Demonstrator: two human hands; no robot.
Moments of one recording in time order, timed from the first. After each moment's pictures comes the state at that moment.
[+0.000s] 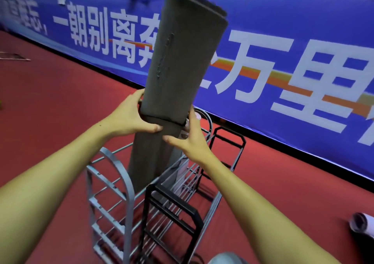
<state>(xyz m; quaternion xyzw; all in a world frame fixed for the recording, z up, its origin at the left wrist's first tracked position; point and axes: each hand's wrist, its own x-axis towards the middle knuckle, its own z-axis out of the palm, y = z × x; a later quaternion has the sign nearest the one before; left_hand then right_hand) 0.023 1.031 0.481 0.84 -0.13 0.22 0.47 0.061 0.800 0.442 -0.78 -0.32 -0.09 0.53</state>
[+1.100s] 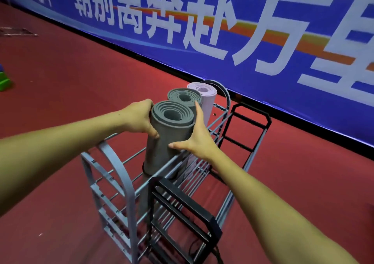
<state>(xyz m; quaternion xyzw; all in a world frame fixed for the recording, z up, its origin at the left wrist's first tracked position) 0.111 1.035 0.400 0.97 -0.02 0.02 0.24 0.150 0.801 0.335 -0.84 -0.30 -0.03 0.46</state>
